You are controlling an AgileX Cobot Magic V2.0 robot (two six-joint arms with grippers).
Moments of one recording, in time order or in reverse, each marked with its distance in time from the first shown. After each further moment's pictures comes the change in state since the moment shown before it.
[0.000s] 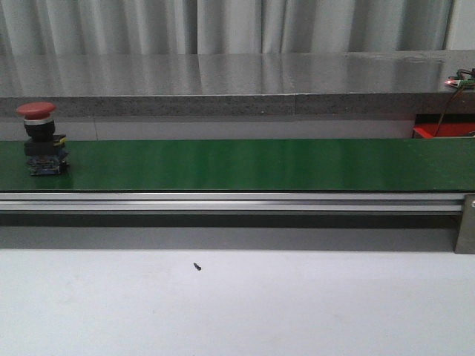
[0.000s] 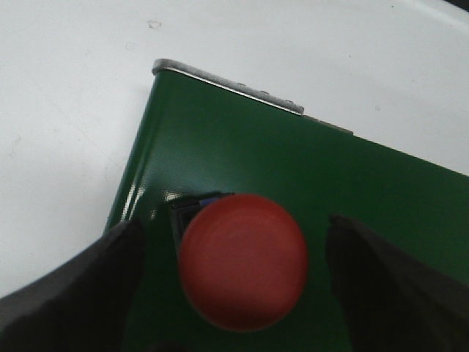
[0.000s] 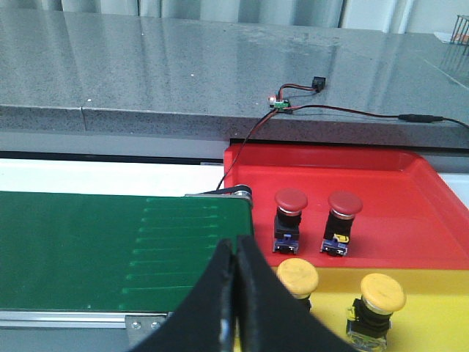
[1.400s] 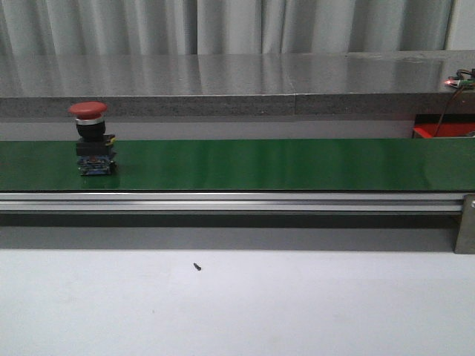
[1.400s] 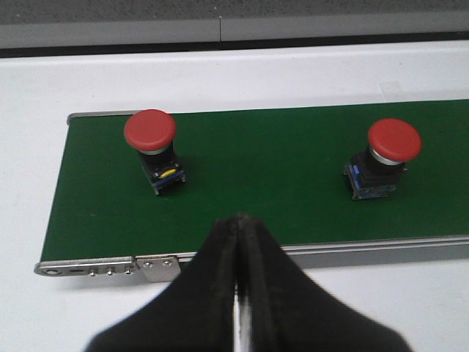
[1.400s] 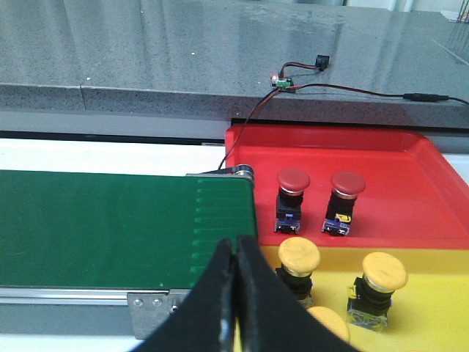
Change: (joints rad) left arm -0.217 -0.896 0.586 0.052 -0.166 0.123; right arm 0.000 0.000 0.002 0.000 0.045 0.000
